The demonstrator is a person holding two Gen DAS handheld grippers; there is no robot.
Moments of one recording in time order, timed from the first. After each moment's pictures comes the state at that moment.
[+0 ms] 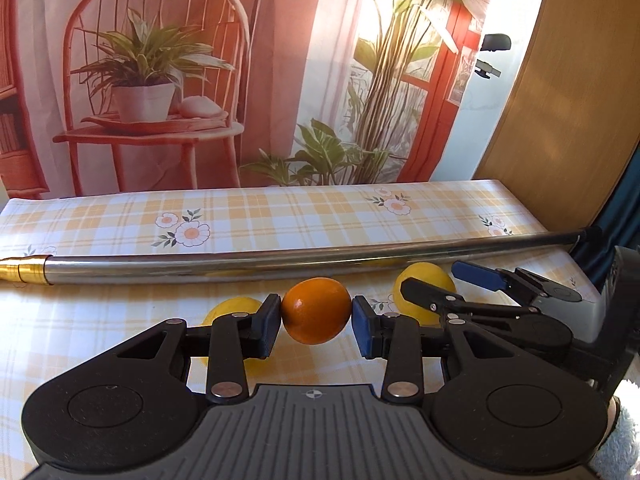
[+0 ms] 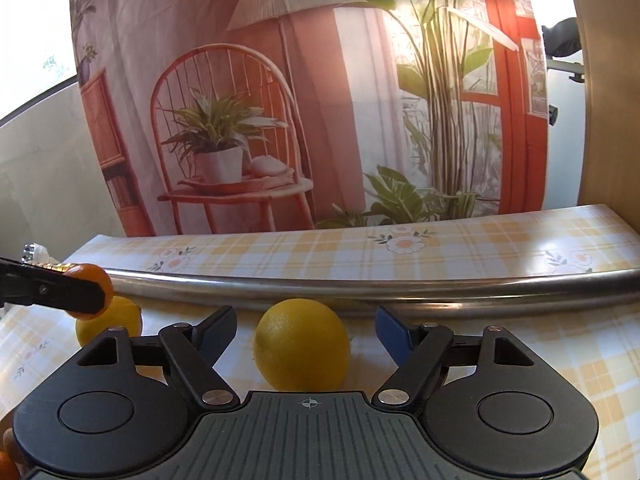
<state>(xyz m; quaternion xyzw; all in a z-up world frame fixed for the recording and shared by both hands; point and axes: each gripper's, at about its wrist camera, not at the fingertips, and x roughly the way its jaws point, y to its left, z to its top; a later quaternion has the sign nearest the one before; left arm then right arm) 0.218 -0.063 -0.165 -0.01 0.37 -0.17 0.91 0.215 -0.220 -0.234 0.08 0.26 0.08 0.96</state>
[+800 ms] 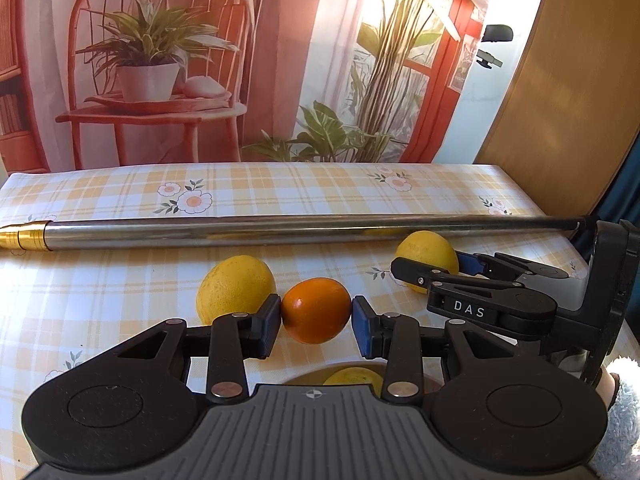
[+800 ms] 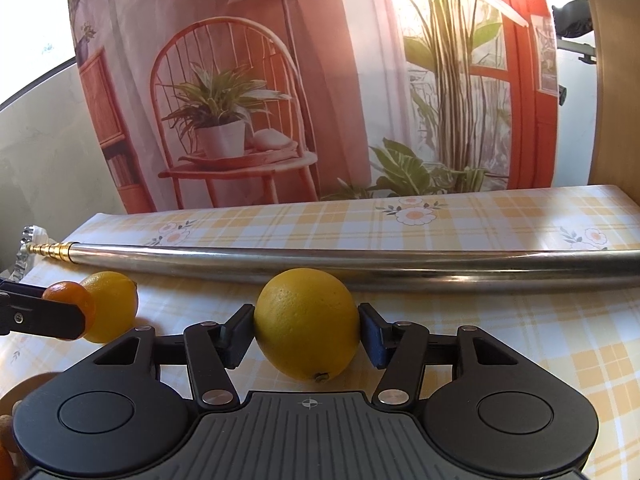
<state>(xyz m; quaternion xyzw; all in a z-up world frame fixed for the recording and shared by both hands) 0.205 -0.057 -0.179 -0.02 0.39 -0.17 0.91 0.220 -0.214 -0.247 0.08 0.29 0.09 0.95</state>
